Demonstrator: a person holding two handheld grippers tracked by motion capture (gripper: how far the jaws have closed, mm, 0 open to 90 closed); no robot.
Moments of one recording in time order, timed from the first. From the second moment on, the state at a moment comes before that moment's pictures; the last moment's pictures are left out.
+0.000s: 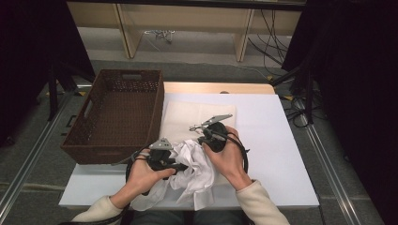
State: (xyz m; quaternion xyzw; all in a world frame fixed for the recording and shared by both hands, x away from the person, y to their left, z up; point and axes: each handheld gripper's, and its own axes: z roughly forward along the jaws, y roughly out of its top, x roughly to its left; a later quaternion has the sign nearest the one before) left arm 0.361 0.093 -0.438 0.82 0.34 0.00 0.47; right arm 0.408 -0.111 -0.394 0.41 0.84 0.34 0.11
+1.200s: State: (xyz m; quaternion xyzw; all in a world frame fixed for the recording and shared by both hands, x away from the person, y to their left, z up) left arm 0.384 0.078 -0.455 0.83 0.35 0.07 0.43; right arm 0.410 -0.112 -0.396 0.39 0.84 0.35 0.13
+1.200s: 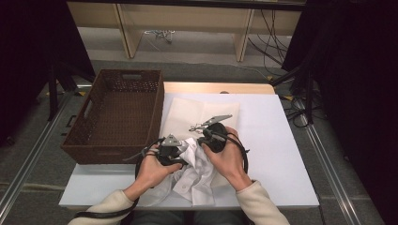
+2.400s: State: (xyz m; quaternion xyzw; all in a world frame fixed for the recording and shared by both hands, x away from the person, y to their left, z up) left arm 0.388 0.066 -0.440 0.83 0.32 0.10 0.44; right arm 0.405 -0.111 -0.390 0.41 0.84 0.34 0.11
